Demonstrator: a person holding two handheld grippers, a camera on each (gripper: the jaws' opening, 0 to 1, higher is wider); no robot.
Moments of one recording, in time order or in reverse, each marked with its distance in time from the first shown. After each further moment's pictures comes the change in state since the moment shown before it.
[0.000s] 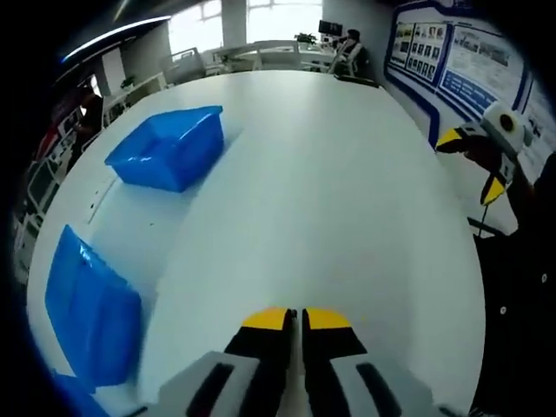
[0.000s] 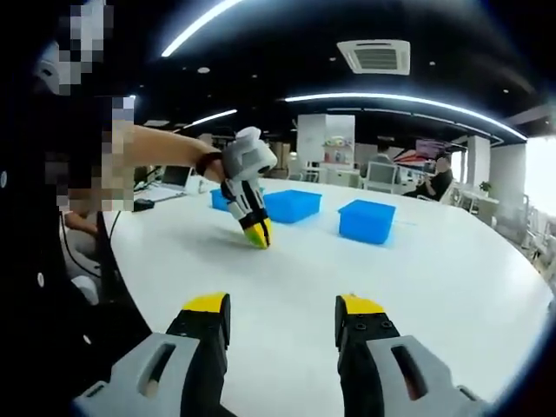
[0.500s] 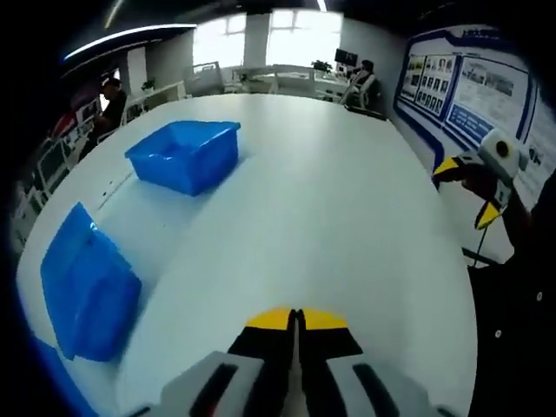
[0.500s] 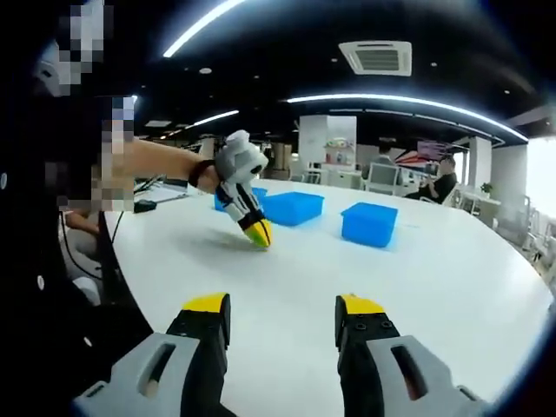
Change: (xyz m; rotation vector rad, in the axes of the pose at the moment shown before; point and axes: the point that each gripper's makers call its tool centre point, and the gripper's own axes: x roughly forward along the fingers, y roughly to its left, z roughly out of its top) left arm -0.021 -0.002 0.016 -0.111 -0.296 0.025; right arm 0.000 0.004 0.005 -0.008 -0.006 0.009
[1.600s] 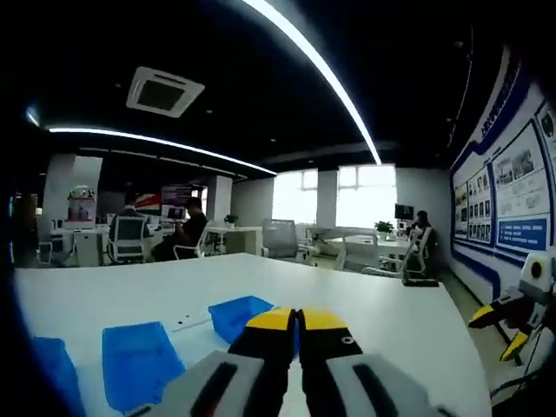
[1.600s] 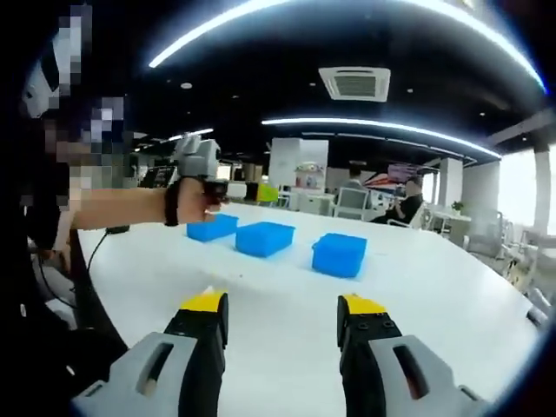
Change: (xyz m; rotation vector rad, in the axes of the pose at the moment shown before) left arm -0.055 0.045 0.154 -0.071 -0.721 0.349; right arm -0.017 -0.025 0.039 0.003 -0.113 -0.219
